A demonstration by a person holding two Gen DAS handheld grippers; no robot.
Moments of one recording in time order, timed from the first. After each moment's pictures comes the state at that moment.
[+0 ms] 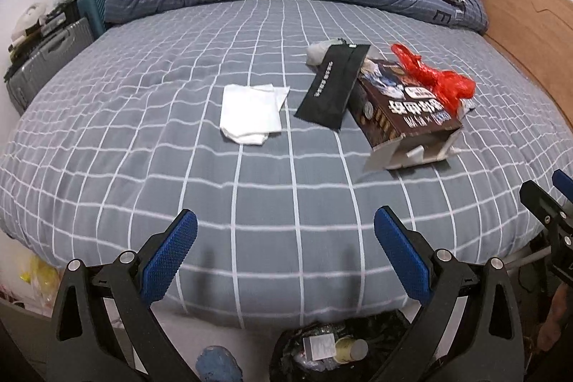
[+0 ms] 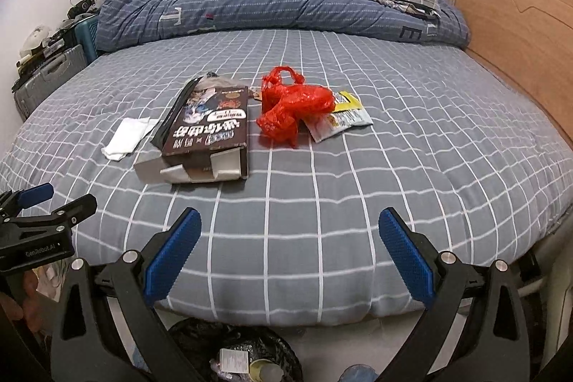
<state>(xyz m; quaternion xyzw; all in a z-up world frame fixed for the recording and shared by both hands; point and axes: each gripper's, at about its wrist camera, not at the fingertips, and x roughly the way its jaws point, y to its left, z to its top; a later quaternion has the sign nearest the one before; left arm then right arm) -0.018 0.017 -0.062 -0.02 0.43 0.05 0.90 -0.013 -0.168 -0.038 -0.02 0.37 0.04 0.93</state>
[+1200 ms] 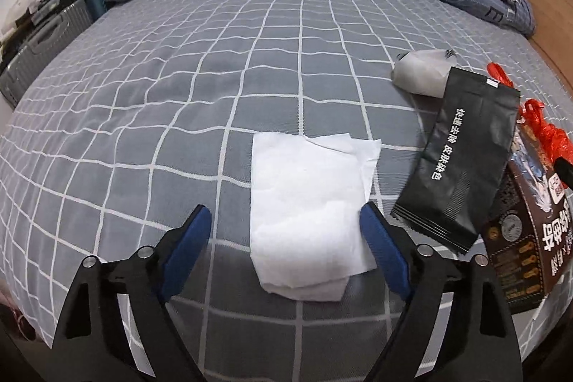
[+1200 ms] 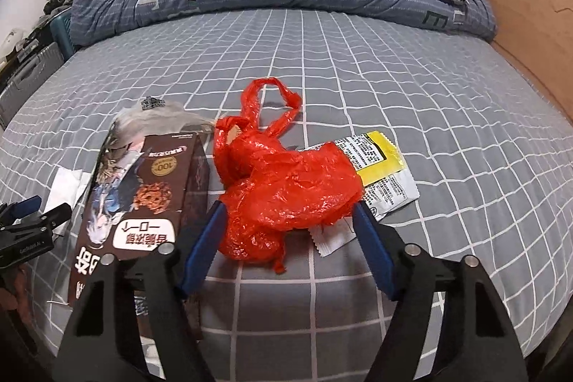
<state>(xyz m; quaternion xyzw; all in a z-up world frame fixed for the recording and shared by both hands) 0.130 0.079 -0.110 -0.02 0.47 0.09 0.88 0.163 -0.165 -0.075 -0.02 0.41 0.04 0.91</state>
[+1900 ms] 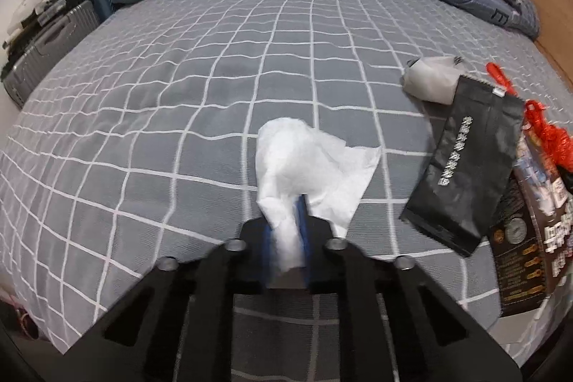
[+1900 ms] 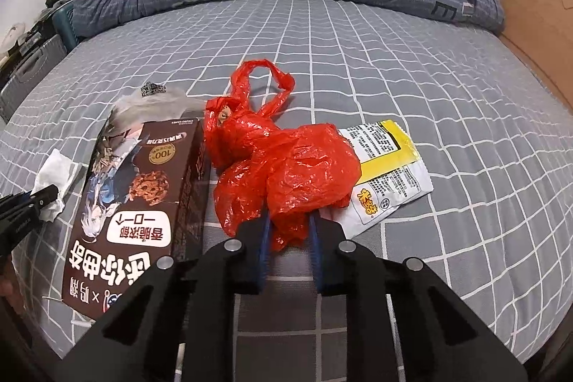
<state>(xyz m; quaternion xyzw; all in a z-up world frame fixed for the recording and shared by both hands) 0.128 0.087 -0.104 -0.03 0.47 0.10 0.88 0.167 -0.162 -0.084 -0.02 0.43 0.06 0.90</state>
